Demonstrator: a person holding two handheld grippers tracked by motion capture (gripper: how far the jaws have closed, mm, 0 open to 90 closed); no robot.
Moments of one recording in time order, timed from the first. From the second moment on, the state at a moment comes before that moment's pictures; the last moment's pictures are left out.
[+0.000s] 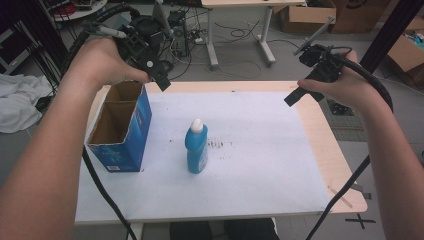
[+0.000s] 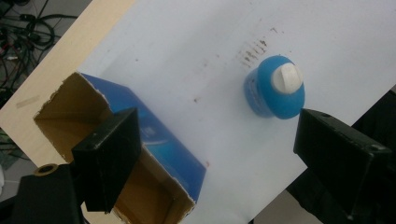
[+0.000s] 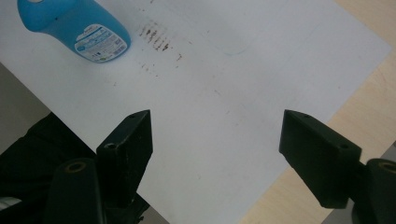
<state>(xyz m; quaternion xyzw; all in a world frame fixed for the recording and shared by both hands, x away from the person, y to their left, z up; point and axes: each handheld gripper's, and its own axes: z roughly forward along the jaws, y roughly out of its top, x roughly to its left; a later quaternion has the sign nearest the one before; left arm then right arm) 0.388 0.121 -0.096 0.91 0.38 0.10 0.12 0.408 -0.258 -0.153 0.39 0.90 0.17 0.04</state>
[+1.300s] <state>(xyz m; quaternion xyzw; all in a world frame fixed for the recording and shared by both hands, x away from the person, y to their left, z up) 0.376 0.110 -0.102 0.89 0.41 0.14 0.14 0.406 -0.267 -0.165 0.39 0.90 0.19 0.03</state>
